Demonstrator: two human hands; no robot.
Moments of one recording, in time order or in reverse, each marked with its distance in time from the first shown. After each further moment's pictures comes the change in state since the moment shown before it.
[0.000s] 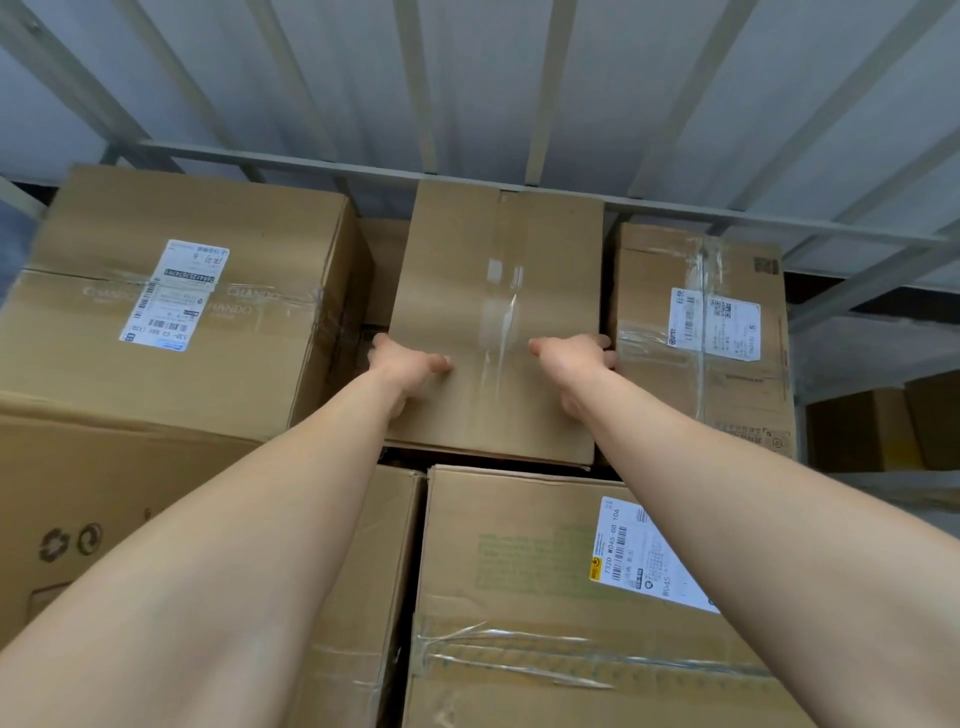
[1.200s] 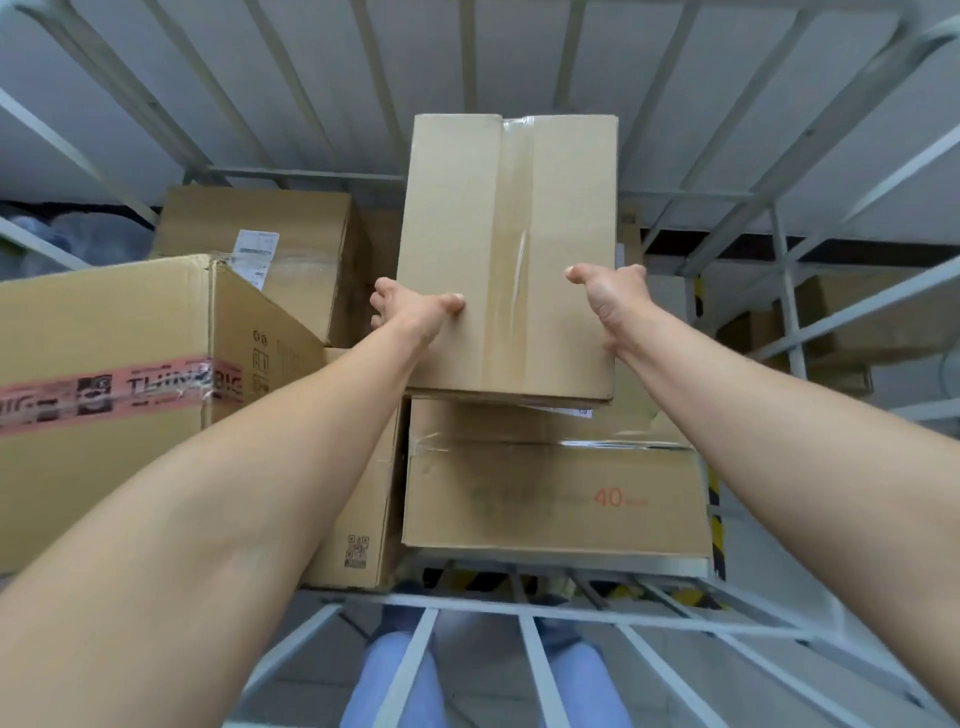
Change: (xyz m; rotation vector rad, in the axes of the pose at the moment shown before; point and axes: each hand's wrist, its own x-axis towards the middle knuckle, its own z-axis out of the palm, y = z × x) left_hand -0.278 0.035 -0.031 0.042 0.159 0.139; right_hand -0.216 0.059 -0.208 0.394 -0.024 -0.171
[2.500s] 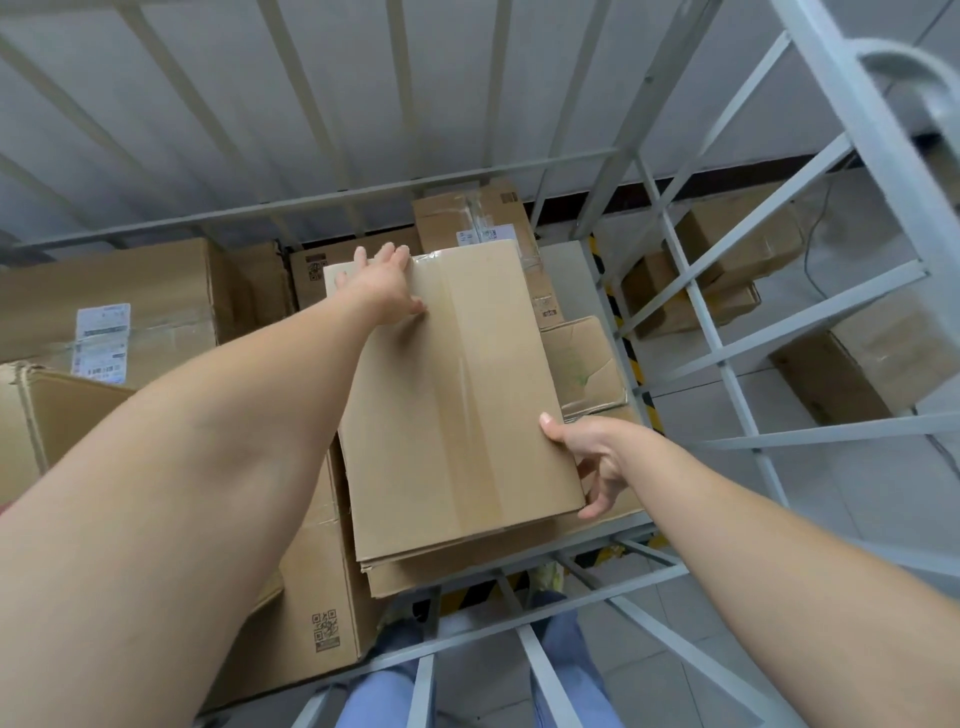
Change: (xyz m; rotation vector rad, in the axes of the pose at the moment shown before) left_hand 0.046 0.060 0.076 0.987 -0.347 0.705; right_hand -0.023 0.140 -0.058 -0.185 -0.259 0.832
